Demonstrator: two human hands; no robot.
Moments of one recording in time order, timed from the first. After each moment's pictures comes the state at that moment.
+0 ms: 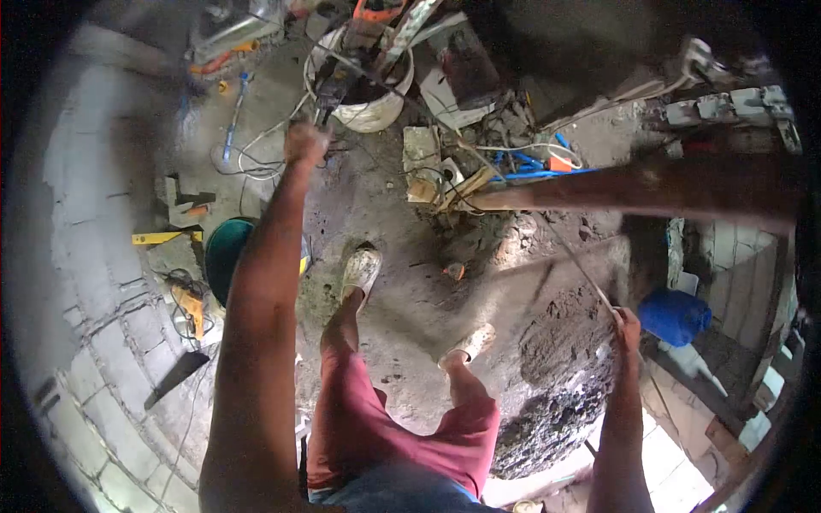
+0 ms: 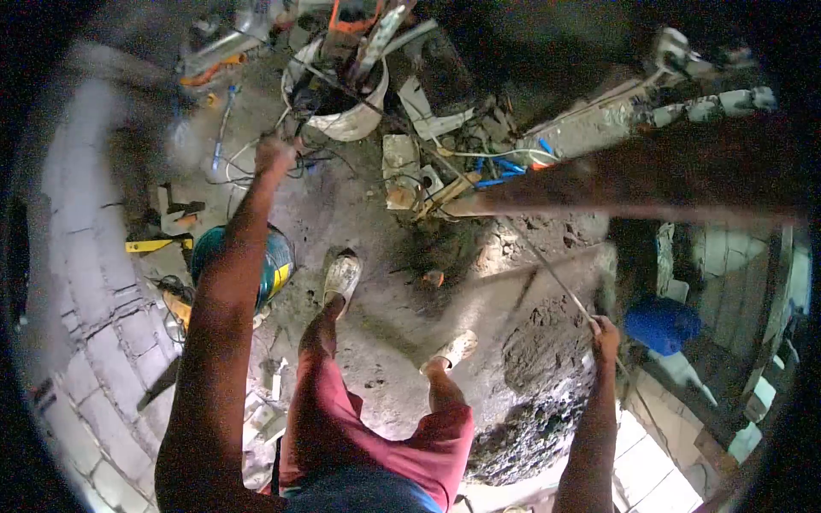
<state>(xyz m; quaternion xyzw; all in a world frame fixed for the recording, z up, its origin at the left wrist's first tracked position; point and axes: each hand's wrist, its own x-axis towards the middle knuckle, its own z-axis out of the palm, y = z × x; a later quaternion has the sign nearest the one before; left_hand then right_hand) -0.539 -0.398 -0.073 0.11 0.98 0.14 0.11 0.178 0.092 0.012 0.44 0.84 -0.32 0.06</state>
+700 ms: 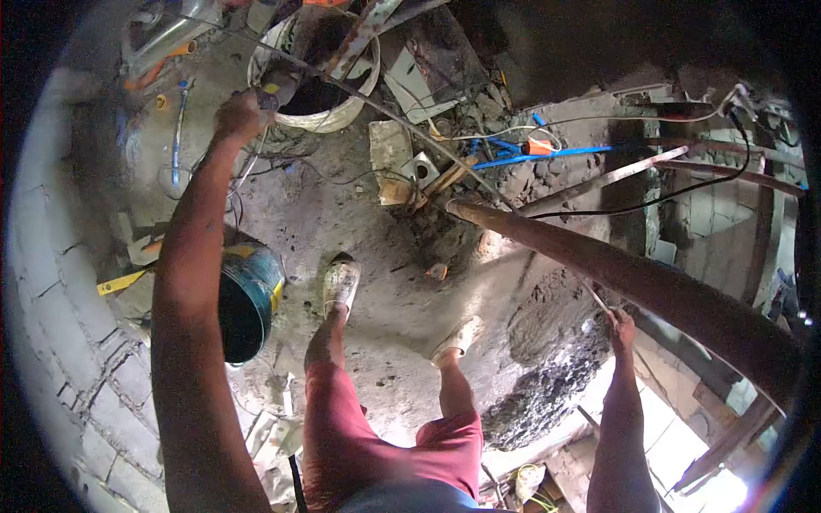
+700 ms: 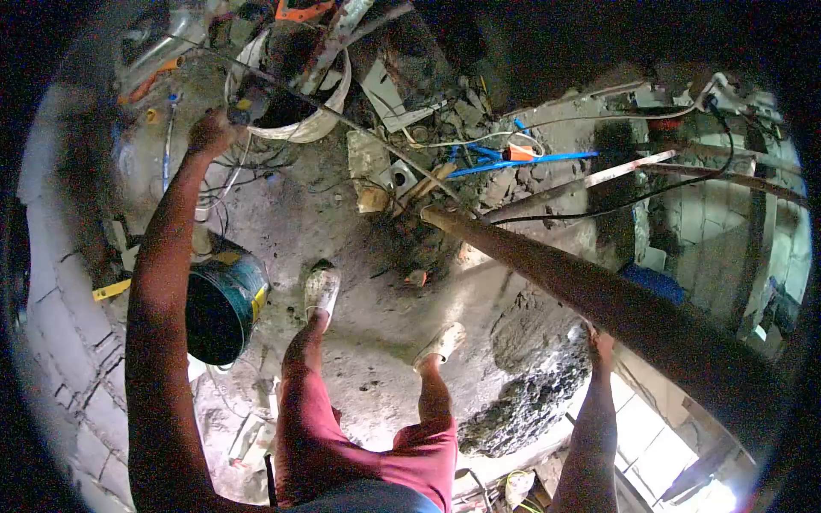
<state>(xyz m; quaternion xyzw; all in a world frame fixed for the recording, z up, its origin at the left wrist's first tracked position) -0.680 -0.385 -0.090 0.30 0.94 0.05 0.16 0.276 0.146 -0.025 0.52 0.79 -0.27 0.19</state>
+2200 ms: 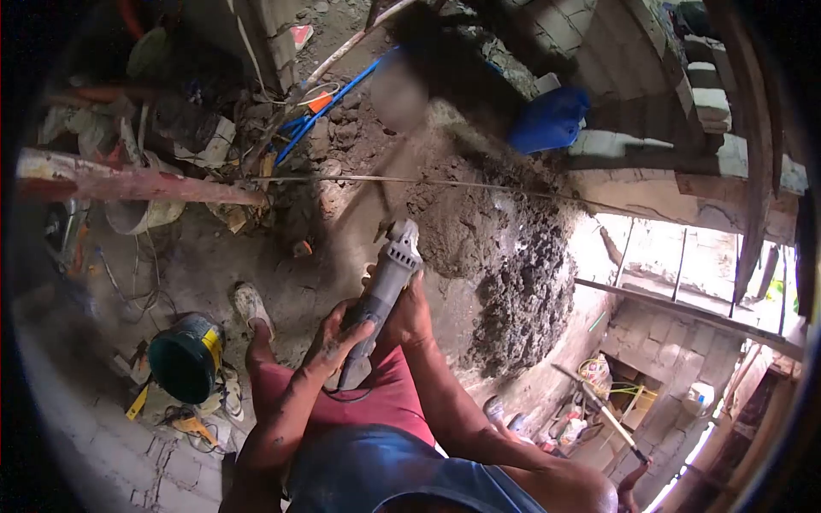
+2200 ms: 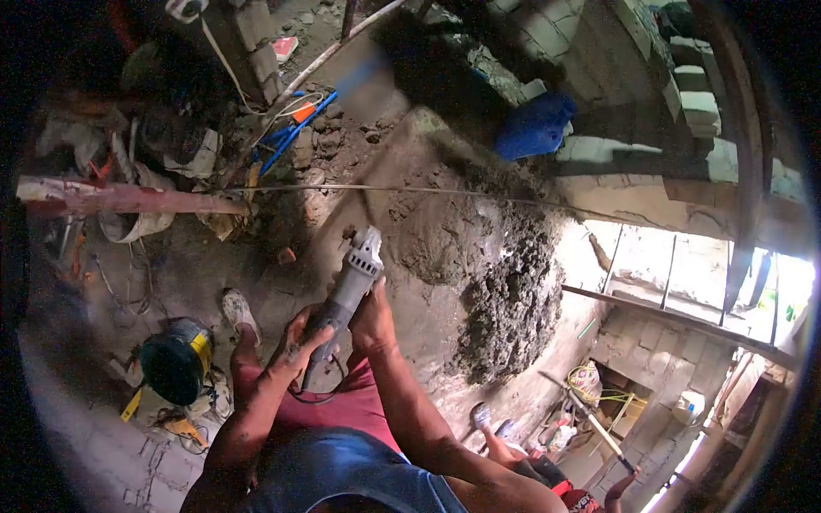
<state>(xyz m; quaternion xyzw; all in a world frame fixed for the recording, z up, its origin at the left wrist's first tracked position) 0.025 -0.269 0.180 0.12 0.49 0.45 0.74 0.184 -0.184 0.142 0.40 0.00 -0.84 -0.37</state>
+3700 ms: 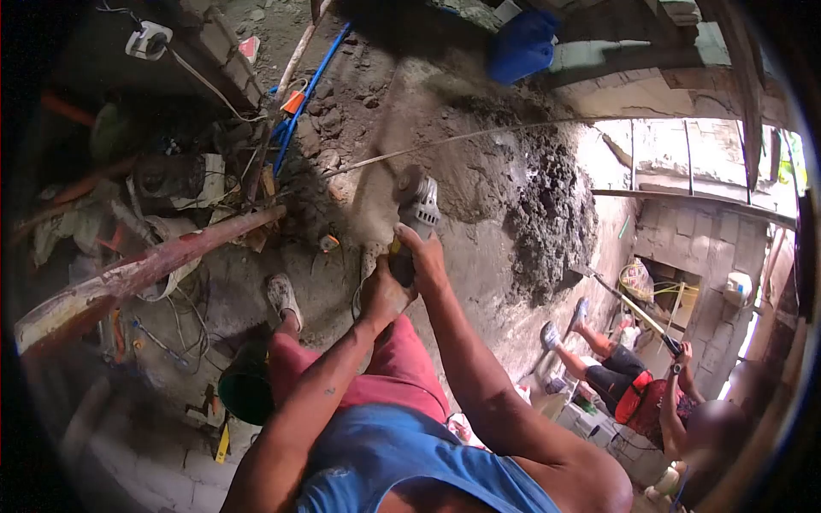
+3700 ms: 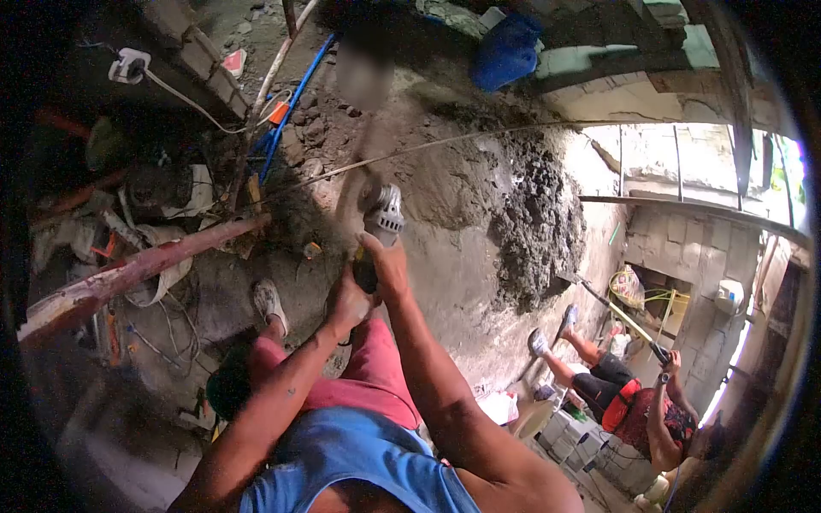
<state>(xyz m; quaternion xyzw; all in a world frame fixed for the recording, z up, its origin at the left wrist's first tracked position) 0.010 -0.226 0.129 0.45 0.65 0.20 0.58 0.118 -0.159 0.136 0.70 0.23 -0.58 -0.34</state>
